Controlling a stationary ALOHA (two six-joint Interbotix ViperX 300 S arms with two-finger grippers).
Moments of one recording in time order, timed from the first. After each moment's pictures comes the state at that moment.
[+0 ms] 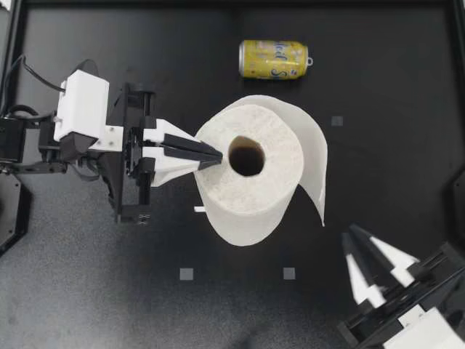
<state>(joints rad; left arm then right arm) 0.01 -0.36 0.73 -0.04 -0.13 0.00 0.86 0.06 0.48 -1.26 1.73 1.79</state>
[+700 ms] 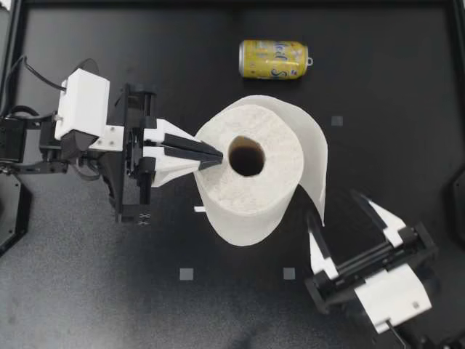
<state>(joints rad) 0.01 -0.35 0.74 -0.06 -0.13 0.00 0.71 0.16 0.49 -1.26 1.73 2.01</state>
